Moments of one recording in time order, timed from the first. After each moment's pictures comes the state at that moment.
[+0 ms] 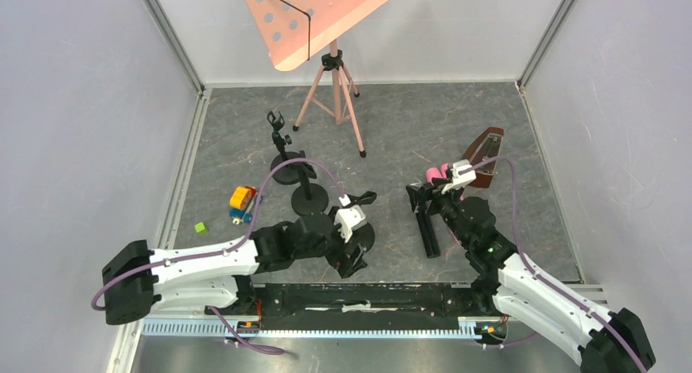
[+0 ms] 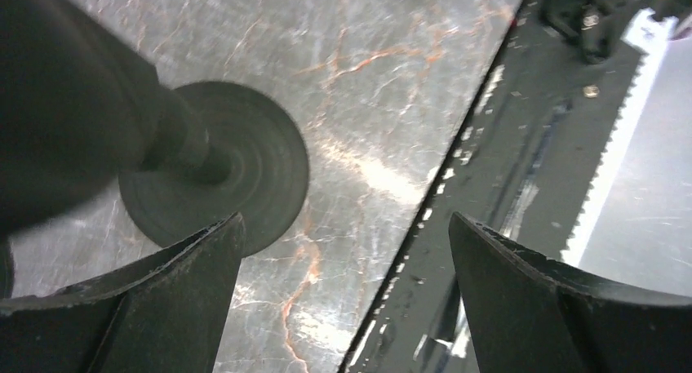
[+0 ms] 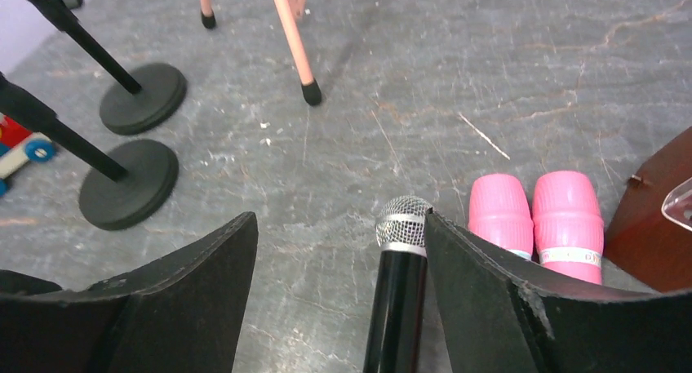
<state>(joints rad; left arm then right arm) -1.13 1.02 0.55 -0.12 0.10 -0.21 0.63 0.71 0.26 0.30 0.23 0.21</state>
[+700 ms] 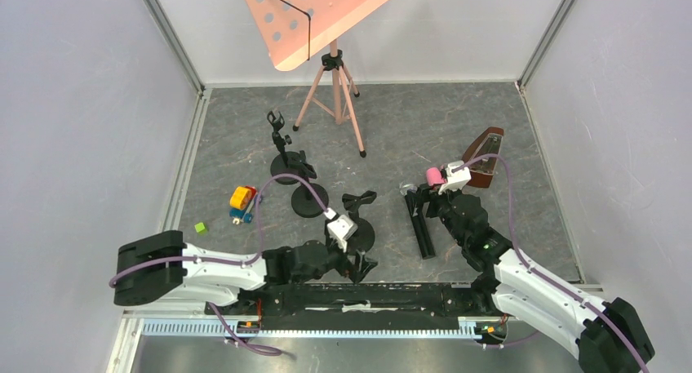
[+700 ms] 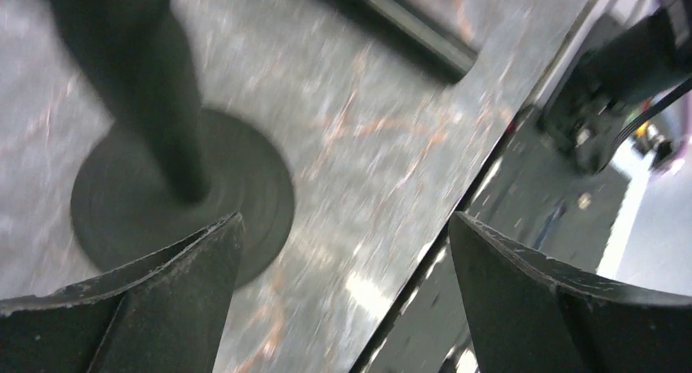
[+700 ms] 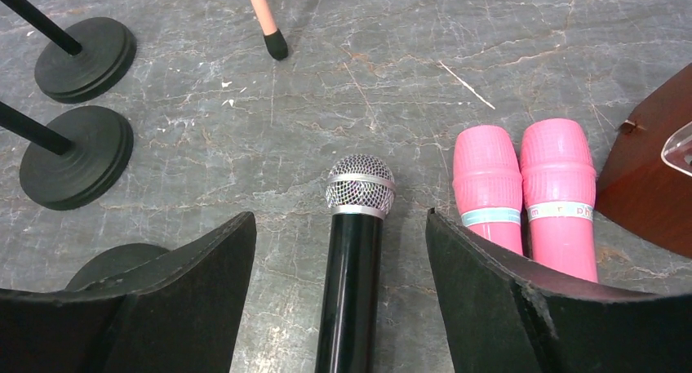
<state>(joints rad) -1.33 1.18 0.29 0.57 -0.32 -0.44 0.63 0.76 0.26 0.25 0.27 0.24</state>
